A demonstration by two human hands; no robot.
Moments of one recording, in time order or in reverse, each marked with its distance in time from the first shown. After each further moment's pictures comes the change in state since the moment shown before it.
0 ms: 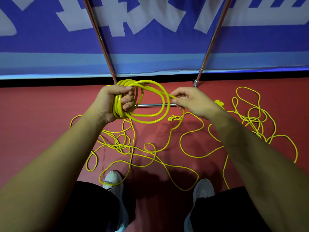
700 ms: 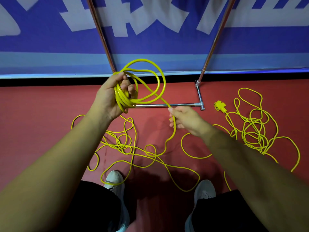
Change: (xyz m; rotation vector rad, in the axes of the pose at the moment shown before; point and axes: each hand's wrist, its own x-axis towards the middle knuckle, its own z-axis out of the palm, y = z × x) left_hand 0.009 0.004 0.000 -0.348 0.209 0.203; right_hand -0.007 0.035 0.056 0.378 0.068 0.425
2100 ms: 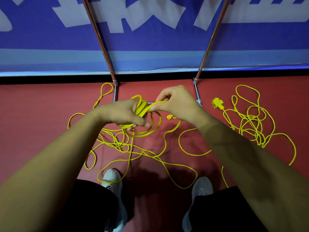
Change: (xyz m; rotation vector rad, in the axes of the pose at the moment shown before) left_hand -0.013 -0.018 0.005 1.491 -0.436 -0.337; right_hand -0.035 -0.073 0.014 -0.456 0.105 -0.515
